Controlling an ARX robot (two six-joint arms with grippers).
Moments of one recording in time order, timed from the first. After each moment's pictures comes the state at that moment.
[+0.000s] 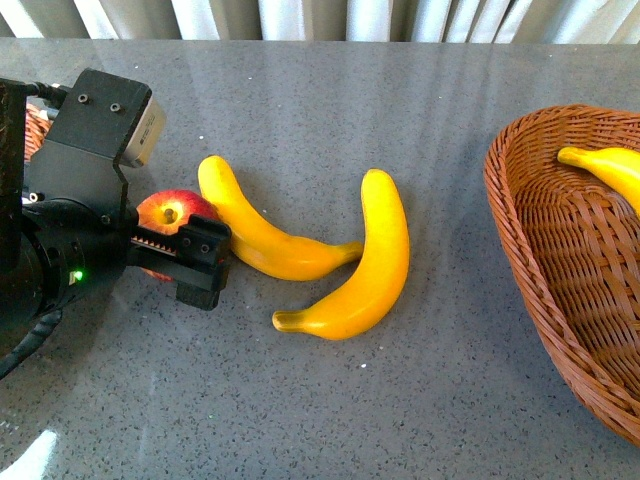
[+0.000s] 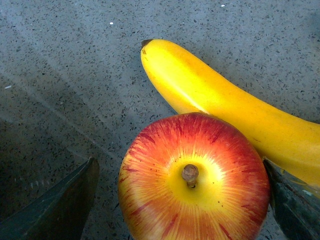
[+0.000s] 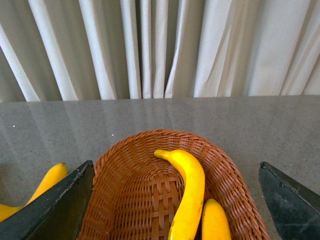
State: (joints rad) left arm -0.37 1.94 0.54 0.80 -0.06 0.02; right arm 0.00 0.00 0.02 0.00 0.00 0.00
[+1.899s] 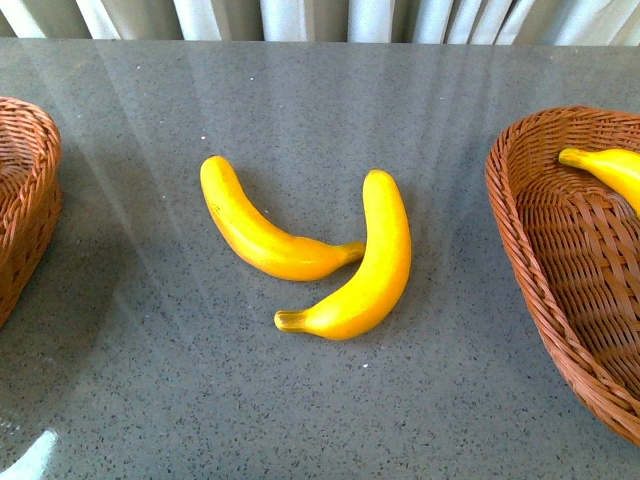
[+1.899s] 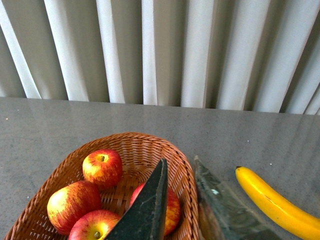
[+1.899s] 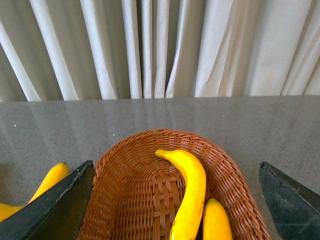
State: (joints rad) left arm 0.01 0.02 0.01 0.00 0.00 -0.01; right arm 0.00 0.00 0.02 0.00 0.00 0.00
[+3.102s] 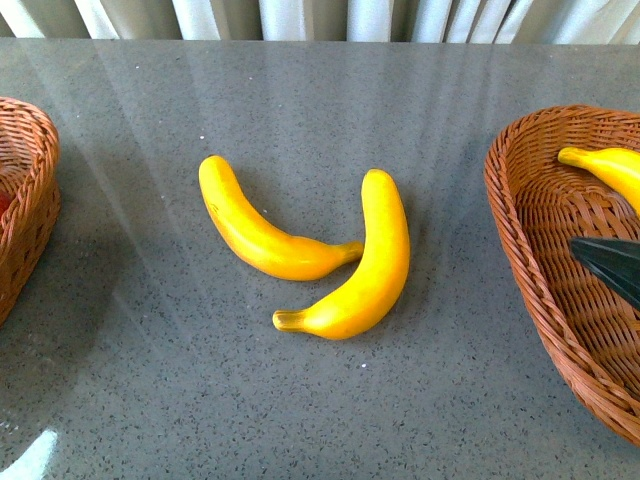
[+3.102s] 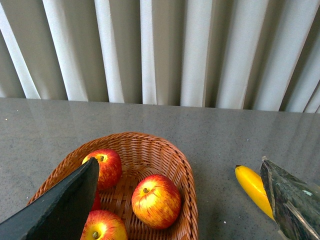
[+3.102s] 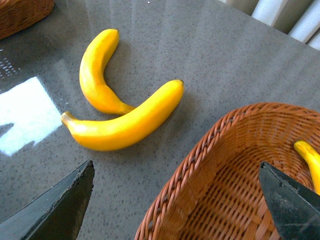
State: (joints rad) left arm 0.00 0.02 0.01 0.00 0.00 -0.01; right arm 0.26 1.09 0.34 0.27 -0.30 -0.36
